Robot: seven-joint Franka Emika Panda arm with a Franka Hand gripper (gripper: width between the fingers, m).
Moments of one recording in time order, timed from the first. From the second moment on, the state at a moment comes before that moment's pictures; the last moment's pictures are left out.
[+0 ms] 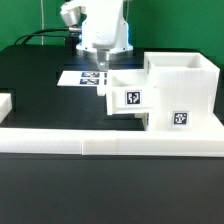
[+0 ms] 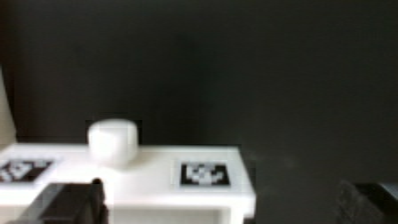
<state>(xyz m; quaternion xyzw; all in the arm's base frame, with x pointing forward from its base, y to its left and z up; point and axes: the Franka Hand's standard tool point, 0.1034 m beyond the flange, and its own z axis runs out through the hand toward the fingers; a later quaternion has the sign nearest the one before) 0.525 -0.031 0.100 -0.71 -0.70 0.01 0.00</state>
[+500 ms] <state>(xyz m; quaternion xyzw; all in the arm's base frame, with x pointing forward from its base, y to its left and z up) 0.524 -0.037 0.090 -0.70 -0.72 0.01 0.01</state>
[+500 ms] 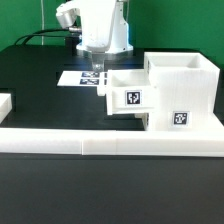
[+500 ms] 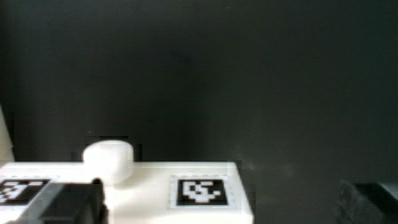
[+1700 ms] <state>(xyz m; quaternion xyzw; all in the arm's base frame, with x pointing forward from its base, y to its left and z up) 0.528 -0.021 0.065 -0.76 -0.65 -0.04 0.09</state>
